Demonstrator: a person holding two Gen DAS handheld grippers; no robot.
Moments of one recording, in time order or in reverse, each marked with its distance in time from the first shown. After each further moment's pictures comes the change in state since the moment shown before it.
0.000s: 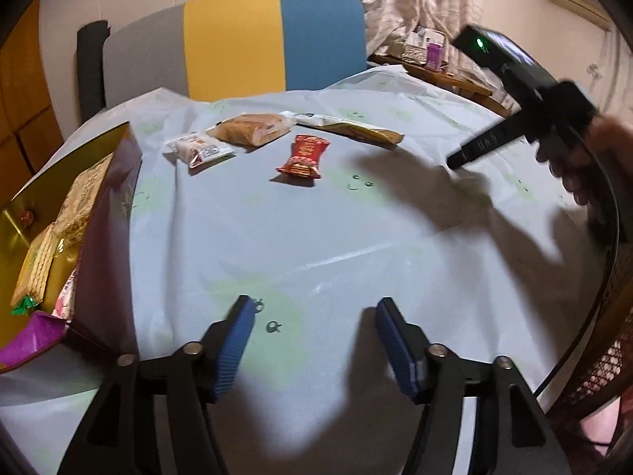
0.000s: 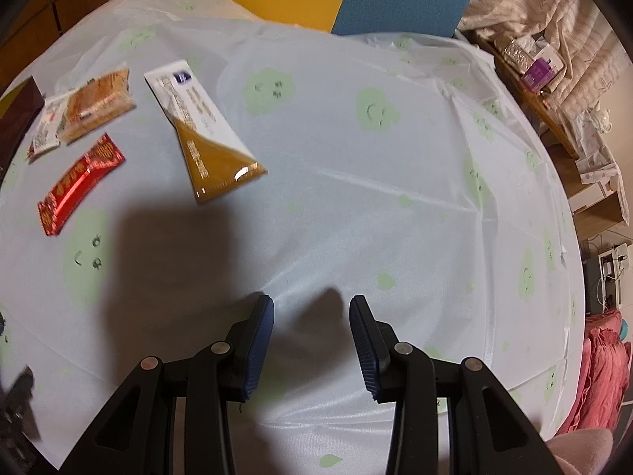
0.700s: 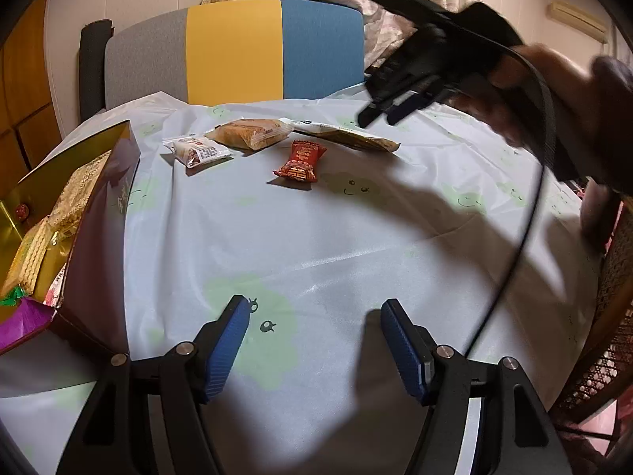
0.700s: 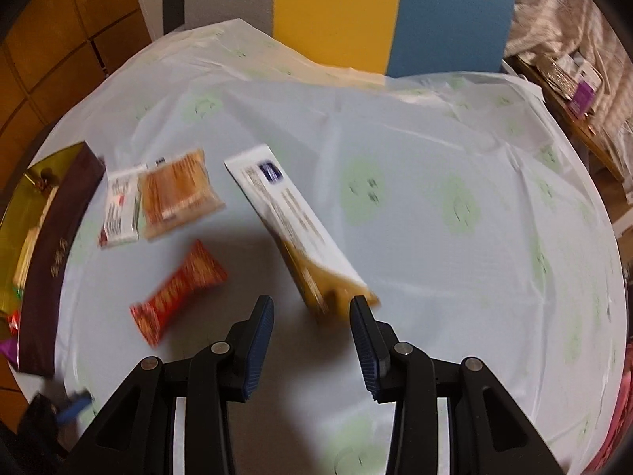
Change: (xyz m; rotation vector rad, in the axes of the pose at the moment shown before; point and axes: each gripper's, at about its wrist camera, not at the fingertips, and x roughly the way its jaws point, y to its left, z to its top) left arm 0.001 0.004 -0.006 -0.025 -0.040 -0.029; right arm -0.019 0.045 0.068 -0.008 -0.106 0.226
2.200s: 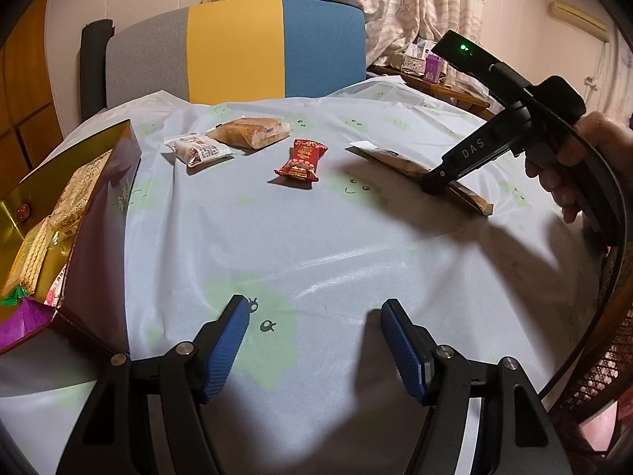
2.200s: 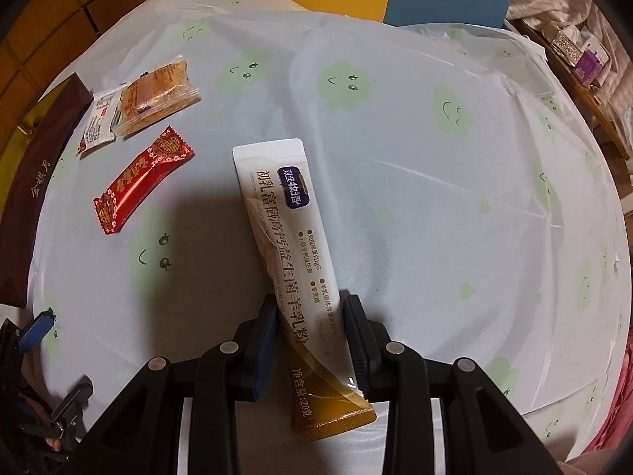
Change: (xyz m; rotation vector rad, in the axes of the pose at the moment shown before) left arm 0.001 -0.003 0.002 0.001 0.011 0.013; right arm 0.036 -0.028 -0.049 -0.007 0.157 -0.008
